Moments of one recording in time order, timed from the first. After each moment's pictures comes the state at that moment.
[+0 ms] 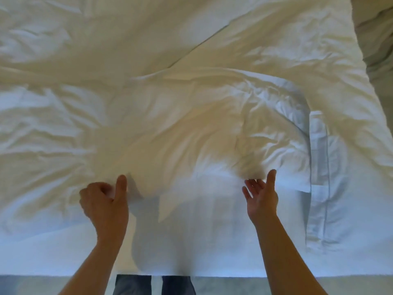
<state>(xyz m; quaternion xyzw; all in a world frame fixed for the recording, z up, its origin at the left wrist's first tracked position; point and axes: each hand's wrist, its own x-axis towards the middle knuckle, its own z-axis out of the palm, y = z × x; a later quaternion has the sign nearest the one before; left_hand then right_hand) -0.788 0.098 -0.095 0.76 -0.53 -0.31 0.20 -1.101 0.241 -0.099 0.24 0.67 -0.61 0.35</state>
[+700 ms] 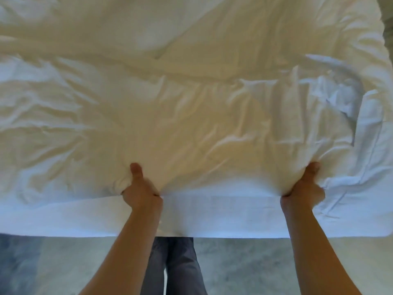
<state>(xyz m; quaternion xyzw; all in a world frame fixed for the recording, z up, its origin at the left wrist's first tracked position) -0.845 0.153 -0.104 0.75 0.00 -0.53 0.39 -1.135 0.324 -0.069 0.31 0.75 -0.56 0.14</state>
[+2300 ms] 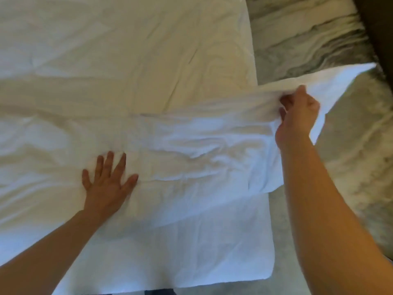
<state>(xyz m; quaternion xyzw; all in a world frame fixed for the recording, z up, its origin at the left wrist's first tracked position) -1.181 0.282 -0.146 0.55 -0.81 -0.22 -0.05 -1.627 0.364 0.034 -0.01 0.72 -0.69 0.12</state>
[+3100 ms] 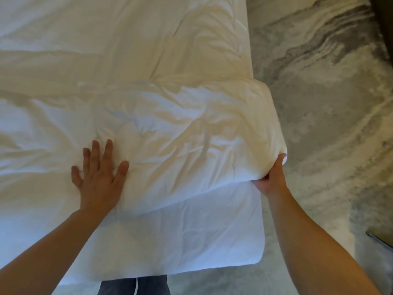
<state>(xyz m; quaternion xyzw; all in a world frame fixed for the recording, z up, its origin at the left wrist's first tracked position) -1.223 0.334 -0.136 0.60 -0.76 -0.26 0.03 -1.632 0.538 -0.131 0.28 0.58 -0.66 0.38</state>
